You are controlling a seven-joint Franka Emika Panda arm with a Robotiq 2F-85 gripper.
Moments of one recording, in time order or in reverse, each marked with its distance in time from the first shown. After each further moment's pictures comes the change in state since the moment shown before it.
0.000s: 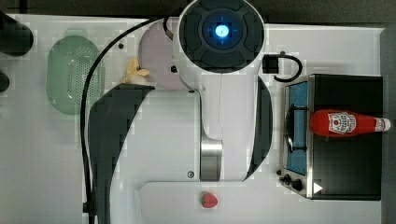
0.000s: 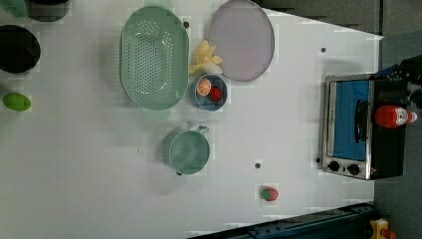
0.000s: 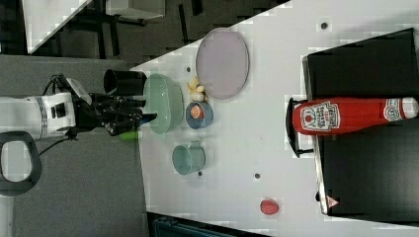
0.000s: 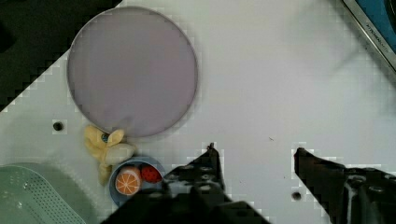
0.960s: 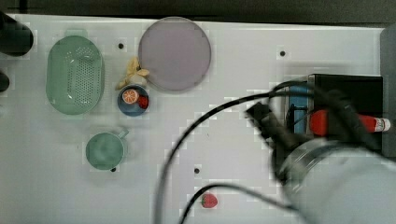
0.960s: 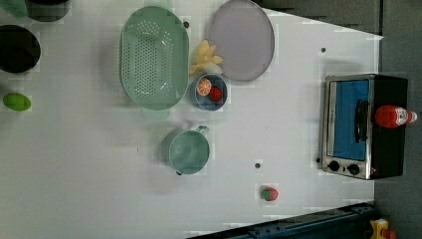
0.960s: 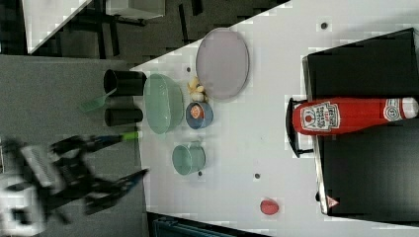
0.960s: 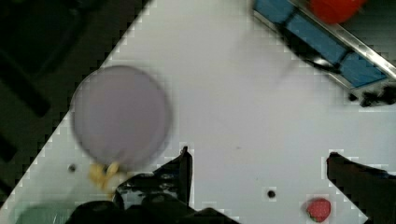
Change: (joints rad) arm -0.050 -0.339 -0.188 -0.144 -0.012 -0.023 0.000
